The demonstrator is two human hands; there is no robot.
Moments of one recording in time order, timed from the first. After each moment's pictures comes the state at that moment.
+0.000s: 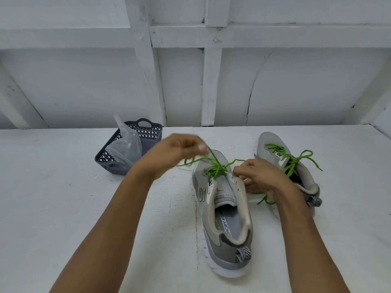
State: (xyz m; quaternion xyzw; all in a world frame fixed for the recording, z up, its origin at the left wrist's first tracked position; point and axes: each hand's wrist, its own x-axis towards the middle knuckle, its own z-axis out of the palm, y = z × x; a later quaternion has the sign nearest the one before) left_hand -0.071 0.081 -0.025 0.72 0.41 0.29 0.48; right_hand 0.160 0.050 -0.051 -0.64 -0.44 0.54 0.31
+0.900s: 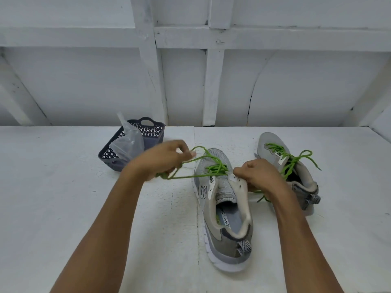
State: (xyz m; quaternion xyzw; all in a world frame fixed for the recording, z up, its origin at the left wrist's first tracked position) left_hand -0.092 0.078 -0.034 0.65 0.56 0.19 0.48; right_hand 0.157 0.045 -0.061 -0.68 -0.49 0.44 0.32
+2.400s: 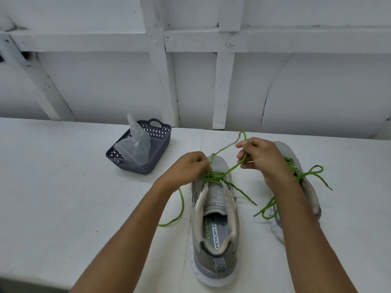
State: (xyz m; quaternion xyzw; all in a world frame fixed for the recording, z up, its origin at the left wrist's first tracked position) left_hand -0.024 0.089 -0.068 0.62 0.59 0.29 0.43; right_hand 0.178 0.104 -0.042 -0.56 -0.52 0.49 0.43
